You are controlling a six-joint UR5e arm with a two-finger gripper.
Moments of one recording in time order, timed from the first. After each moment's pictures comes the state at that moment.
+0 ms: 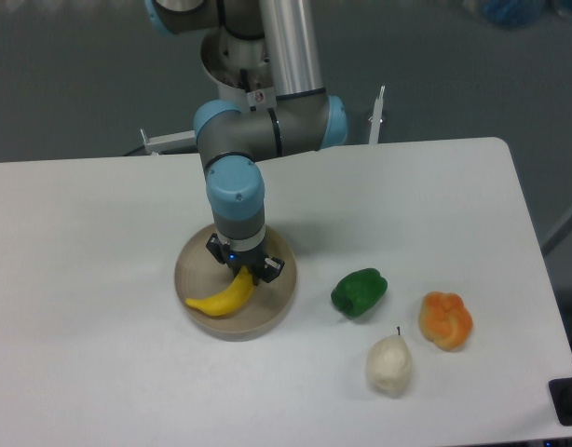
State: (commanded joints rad) arm 2.05 -1.97 -1.91 -0.81 1.58 0.67
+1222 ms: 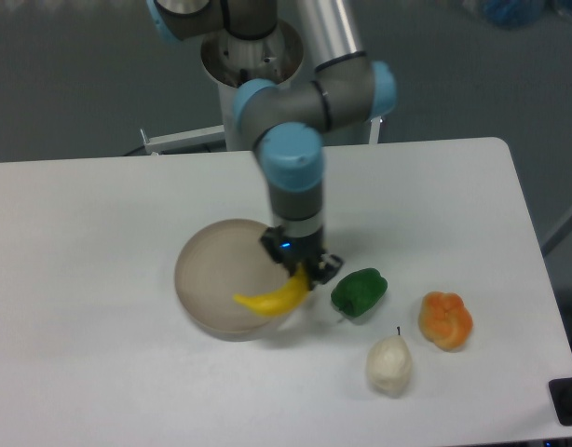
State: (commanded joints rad) arm 2.30 -1.89 -1.75 -0.86 1.58 1.06
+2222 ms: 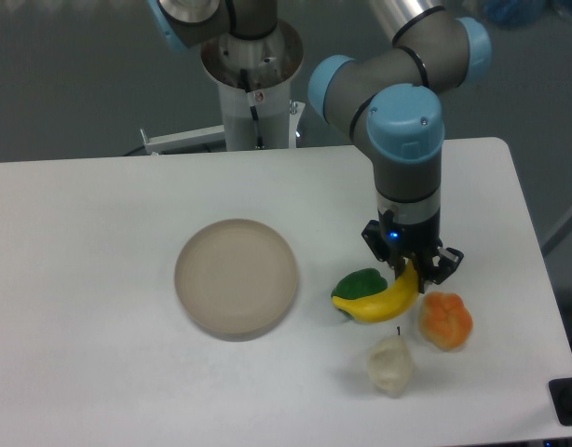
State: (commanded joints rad) arm 2.34 -1.97 -1.45 -0.99 1.65 1.13
